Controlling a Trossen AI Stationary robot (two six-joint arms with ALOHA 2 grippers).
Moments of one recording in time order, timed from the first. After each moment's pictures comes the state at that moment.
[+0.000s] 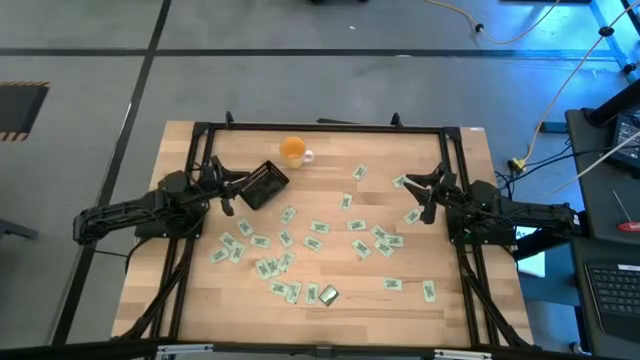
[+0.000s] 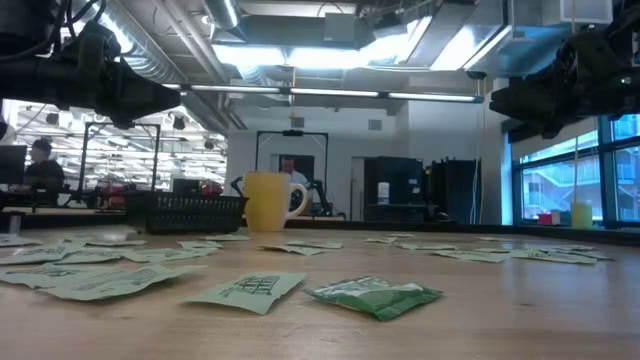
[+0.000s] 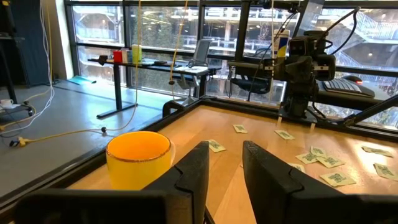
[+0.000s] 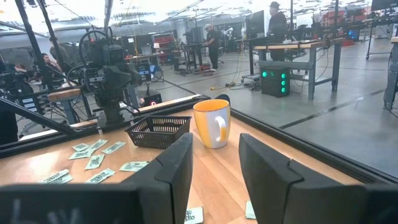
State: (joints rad) left arm 0.29 0.00 0.01 0.03 -0.11 -0.10; right arm -0.08 0.01 0.01 0.07 0.32 0.13
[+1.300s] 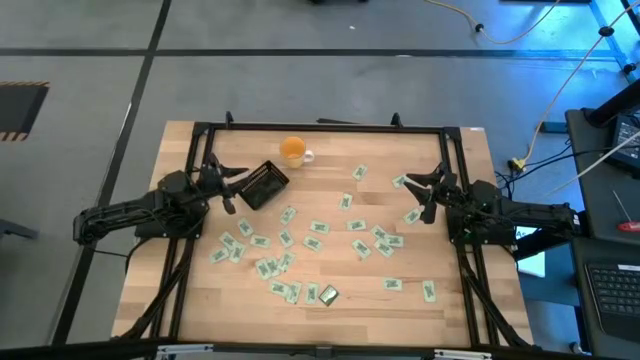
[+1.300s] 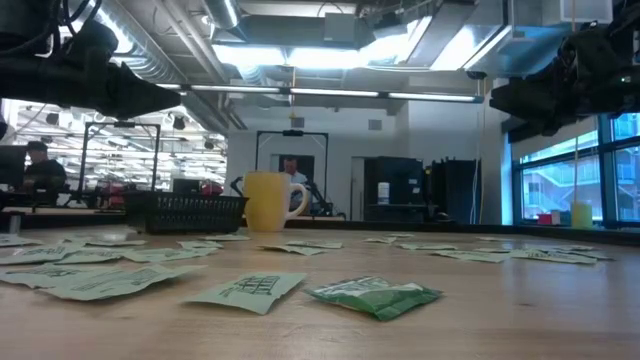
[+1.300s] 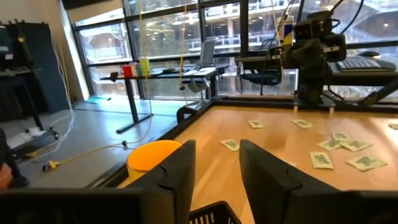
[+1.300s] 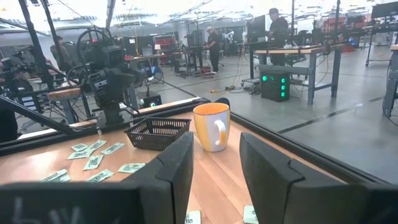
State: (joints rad) left arm 0.29 0.00 0.01 0.04 -0.16 0.08; right arm -0.08 0.01 0.01 0.09 0.32 0.10
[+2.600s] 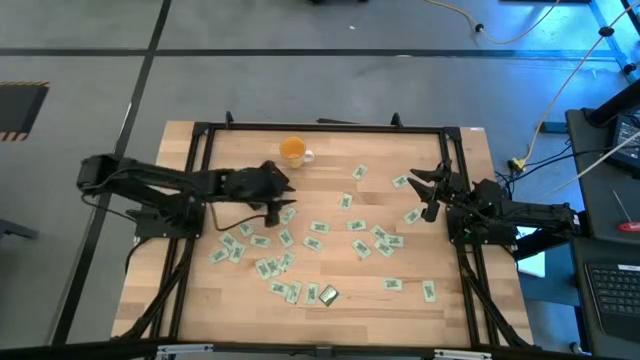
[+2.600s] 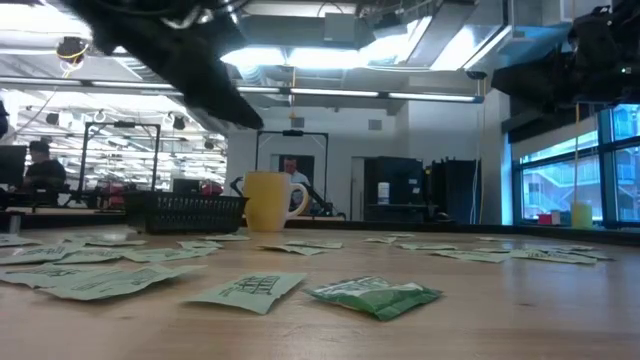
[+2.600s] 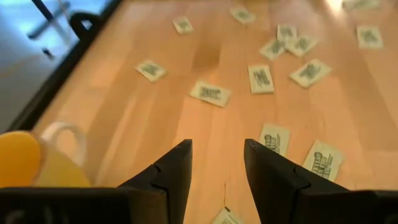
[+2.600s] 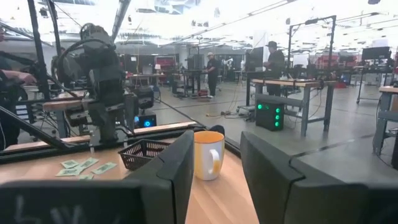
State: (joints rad) left arm 0.08 1.20 0.63 0.00 -0.14 0.06; right arm -0.08 0.01 0.01 0.21 0.32 -0.03
